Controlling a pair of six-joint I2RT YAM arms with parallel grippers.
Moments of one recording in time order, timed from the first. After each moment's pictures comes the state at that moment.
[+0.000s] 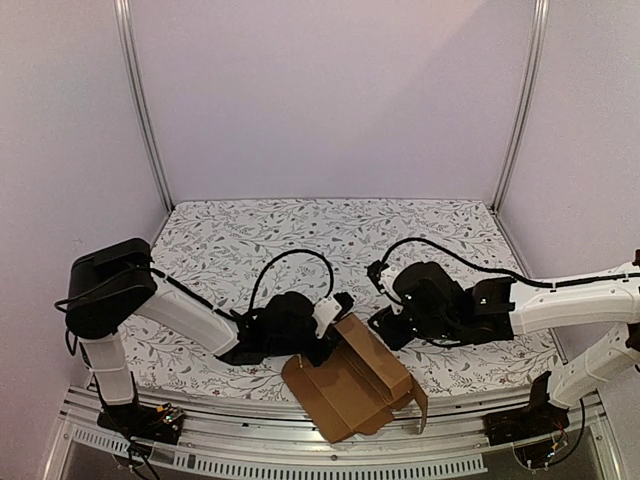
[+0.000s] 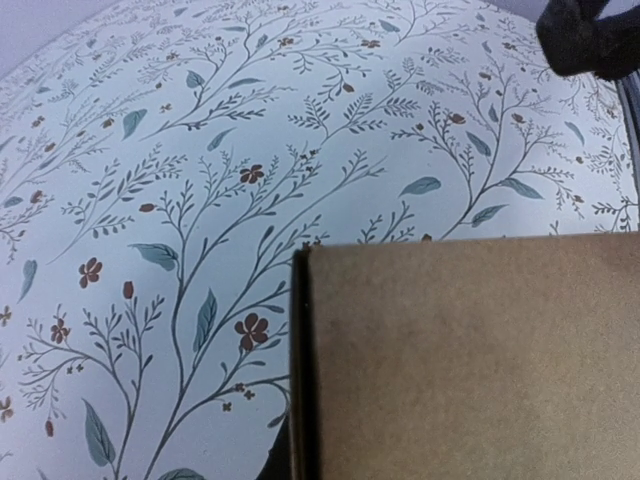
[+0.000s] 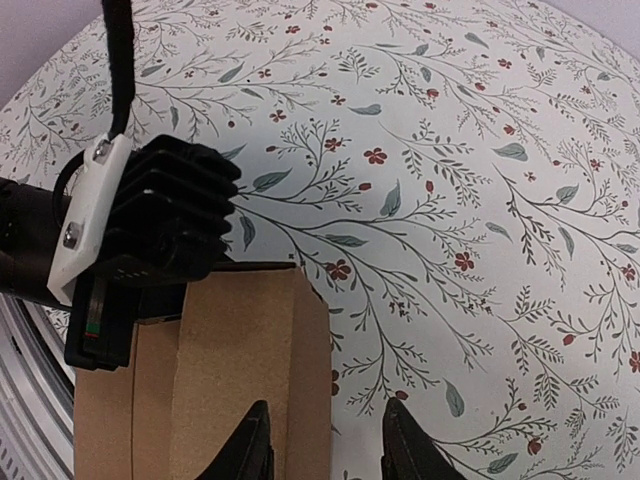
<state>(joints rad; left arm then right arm) -1.11 1.89 0.79 0.54 -0.11 -0.07 1.13 1.37 0.84 -0.26 0.32 0.40</state>
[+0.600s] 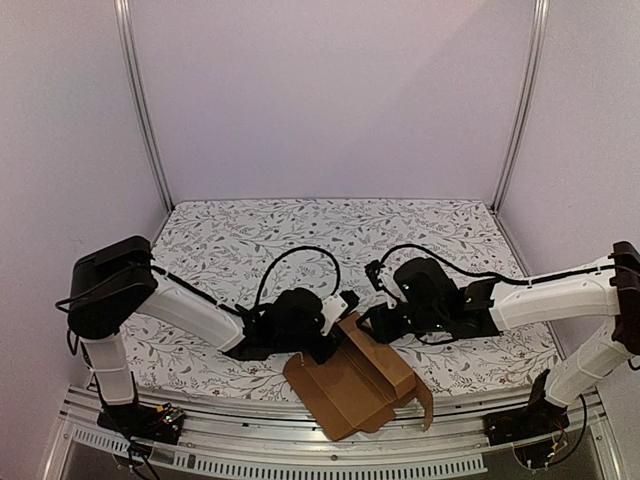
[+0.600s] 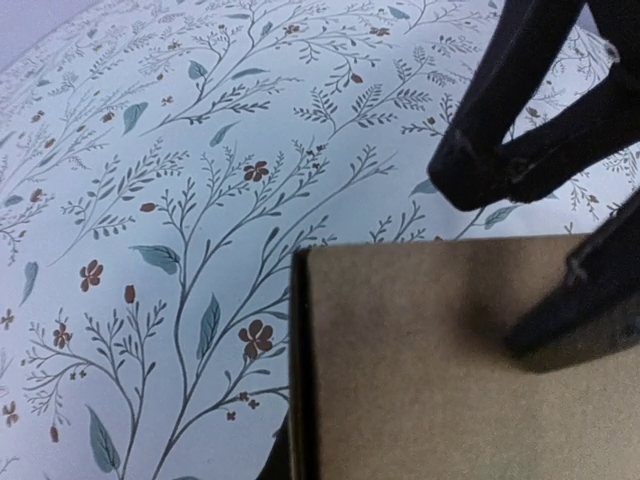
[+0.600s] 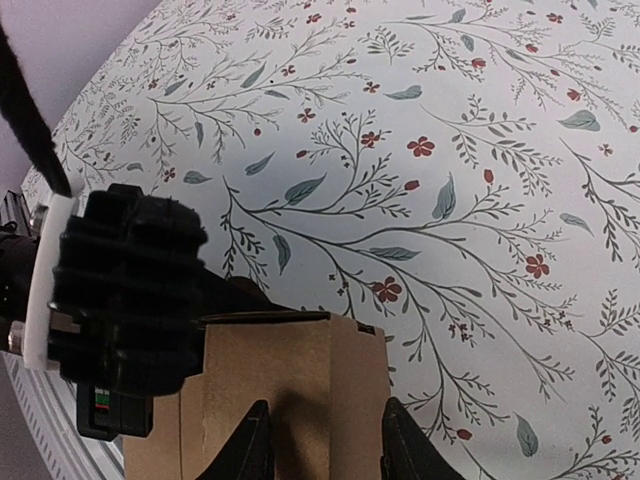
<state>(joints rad) -1.12 1.90 0.85 0.43 -0.12 -0.07 1.02 1.48 0.78 -0.04 0.07 0.50</state>
